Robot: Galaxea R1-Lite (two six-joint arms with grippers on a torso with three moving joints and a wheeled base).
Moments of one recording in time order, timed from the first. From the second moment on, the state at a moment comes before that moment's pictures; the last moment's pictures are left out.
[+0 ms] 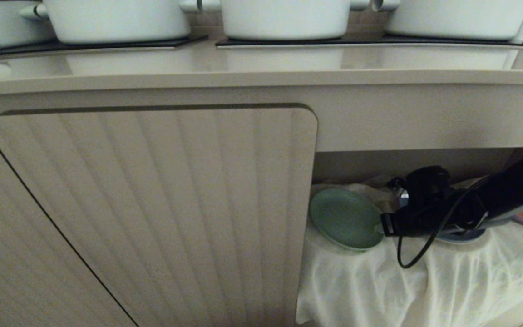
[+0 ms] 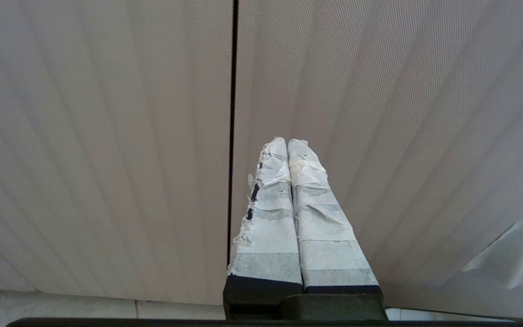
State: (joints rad) left arm 0.00 0.00 0.00 0.00 0.03 -0.11; right arm 0.12 2.14 -1.06 -0.19 0.26 0.05
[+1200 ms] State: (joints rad) left arm 0.00 0.00 0.00 0.00 0.03 -0.11; right arm 0.12 2.13 -1.09 -0.19 0.27 0.06
